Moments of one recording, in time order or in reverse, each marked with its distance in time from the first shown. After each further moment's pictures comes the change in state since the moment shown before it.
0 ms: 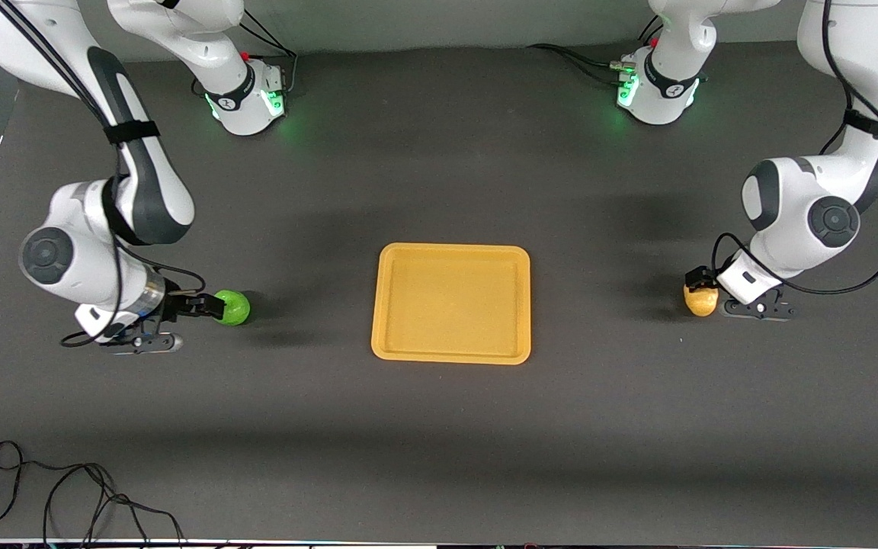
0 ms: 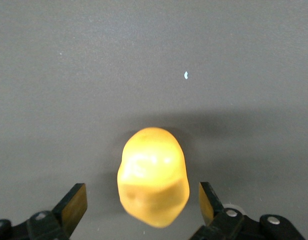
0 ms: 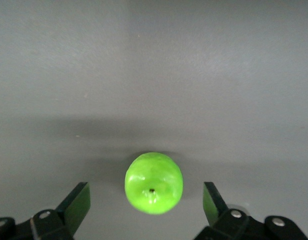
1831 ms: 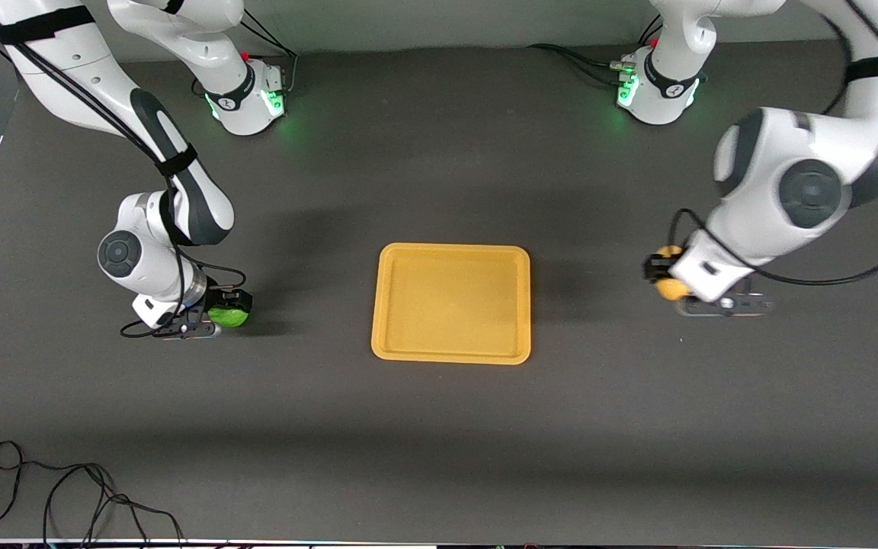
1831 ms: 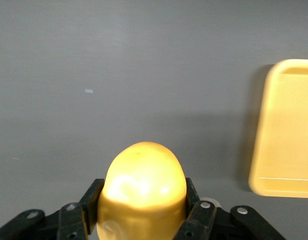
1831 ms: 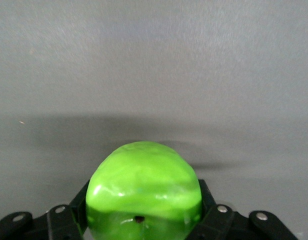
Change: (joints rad) left arm -0.261 -0.110 -0.091 0.390 -0.010 -0.560 -0.456; right arm 0.002 0.090 -0.003 -0.148 0.000 0.226 0.000
